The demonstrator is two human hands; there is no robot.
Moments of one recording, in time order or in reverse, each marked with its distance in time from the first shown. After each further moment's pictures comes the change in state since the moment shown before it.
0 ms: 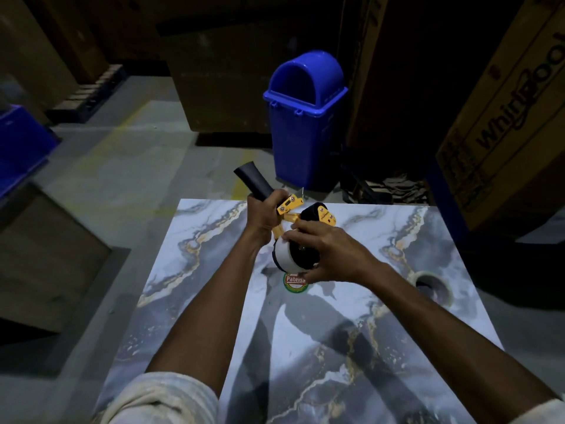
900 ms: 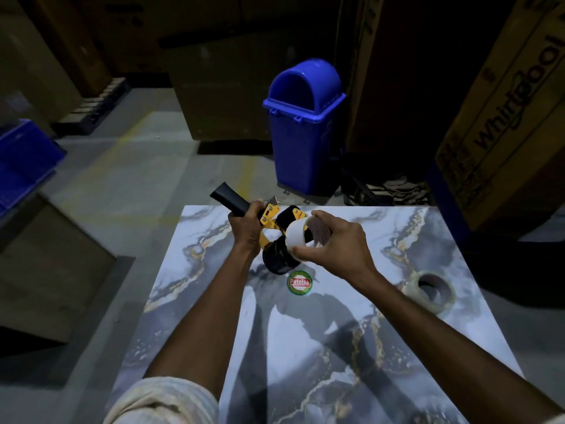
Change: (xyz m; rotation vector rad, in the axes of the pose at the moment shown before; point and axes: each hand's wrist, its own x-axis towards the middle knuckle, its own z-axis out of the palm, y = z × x) left_hand 0.006 -0.015 -0.033 -0.095 0.250 0.027; right_hand -0.005 -0.031 -0.005 0.264 0.439 0.569
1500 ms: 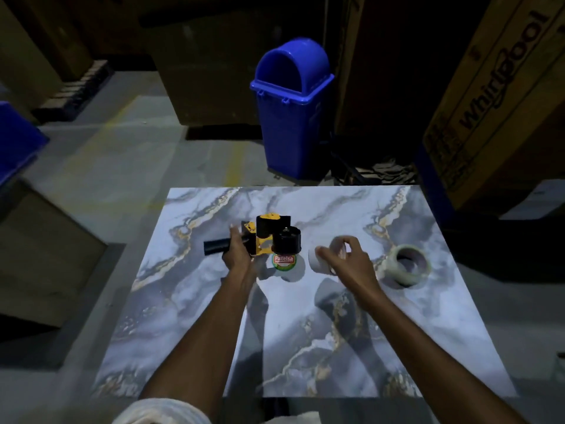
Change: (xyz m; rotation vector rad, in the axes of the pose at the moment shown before) left_hand -0.066 -0.080 -0.043 -0.104 0.287 -0.458; right_hand -0.082 0.092 -0.003 0.309 -0.069 0.633
